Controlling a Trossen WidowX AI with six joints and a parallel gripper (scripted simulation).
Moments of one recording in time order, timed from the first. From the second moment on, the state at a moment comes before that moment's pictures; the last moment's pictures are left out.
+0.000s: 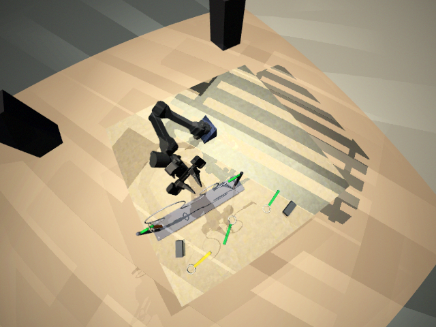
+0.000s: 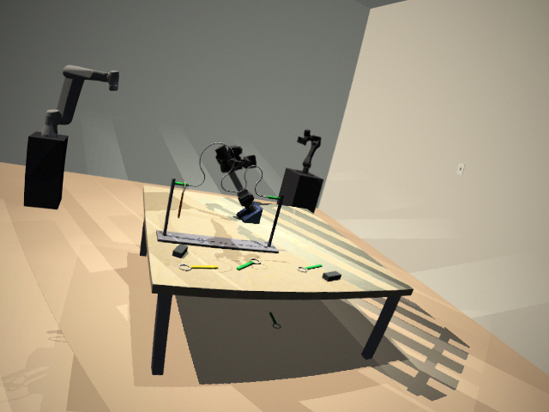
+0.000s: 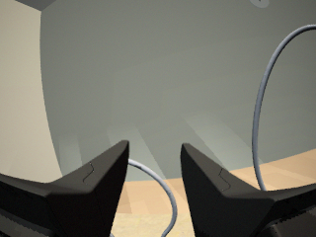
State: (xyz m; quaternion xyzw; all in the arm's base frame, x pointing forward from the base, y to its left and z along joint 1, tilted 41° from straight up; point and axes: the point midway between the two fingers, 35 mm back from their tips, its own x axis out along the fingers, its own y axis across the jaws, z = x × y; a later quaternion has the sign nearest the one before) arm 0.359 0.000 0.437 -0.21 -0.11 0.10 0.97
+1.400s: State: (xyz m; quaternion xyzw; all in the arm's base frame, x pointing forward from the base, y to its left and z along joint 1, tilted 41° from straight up) arm 0.325 -0.302 0.410 -0.32 -0.03 -0.06 0.94
